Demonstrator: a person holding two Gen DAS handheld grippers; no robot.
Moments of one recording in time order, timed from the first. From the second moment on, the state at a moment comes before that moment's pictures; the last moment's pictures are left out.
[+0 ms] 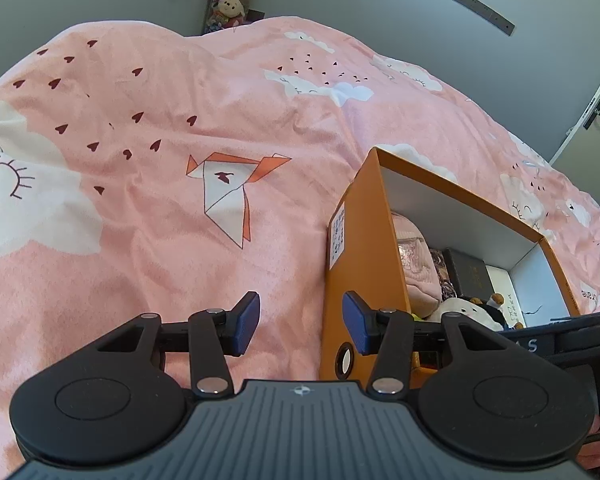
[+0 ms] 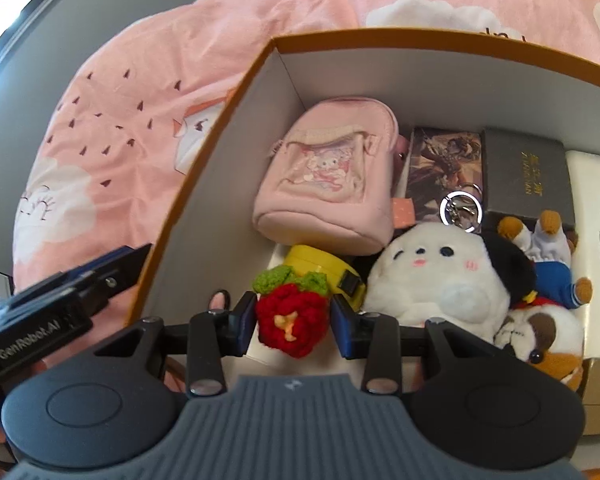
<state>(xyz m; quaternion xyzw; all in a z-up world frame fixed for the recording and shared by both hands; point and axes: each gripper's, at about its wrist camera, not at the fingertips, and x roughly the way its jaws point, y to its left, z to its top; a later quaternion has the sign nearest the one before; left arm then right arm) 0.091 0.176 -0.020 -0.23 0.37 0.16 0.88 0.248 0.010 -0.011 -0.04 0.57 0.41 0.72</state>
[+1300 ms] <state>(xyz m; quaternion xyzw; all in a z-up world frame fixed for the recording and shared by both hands) 0.059 0.032 0.078 -0.03 0.27 0.16 0.95 0.134 -0.156 0.110 -0.02 0.24 0.29 0.93</state>
